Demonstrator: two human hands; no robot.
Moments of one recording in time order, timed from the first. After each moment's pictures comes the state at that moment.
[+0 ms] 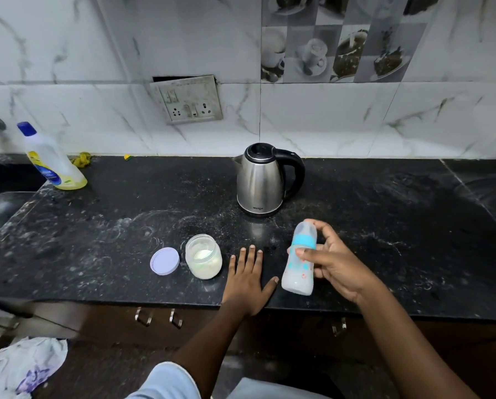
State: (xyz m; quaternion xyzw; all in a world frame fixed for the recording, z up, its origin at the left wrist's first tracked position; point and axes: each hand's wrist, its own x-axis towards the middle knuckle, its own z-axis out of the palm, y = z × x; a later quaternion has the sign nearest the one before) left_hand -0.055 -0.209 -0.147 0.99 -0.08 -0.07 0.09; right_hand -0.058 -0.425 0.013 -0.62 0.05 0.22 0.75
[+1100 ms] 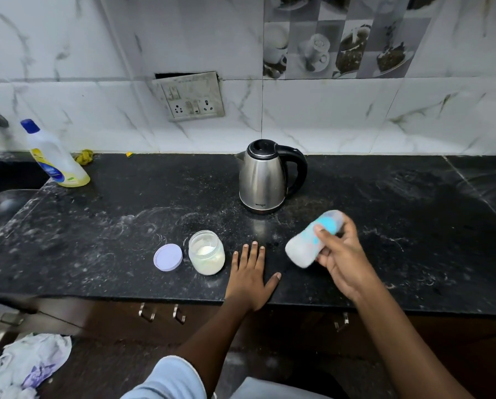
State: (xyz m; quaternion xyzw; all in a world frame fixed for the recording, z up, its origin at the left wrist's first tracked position) left_hand -0.056 -0.208 -0.151 0.99 -0.08 -0.07 0.10; right_hand -0.060 -0.418 0.009 -0.53 0.12 0.07 0.83
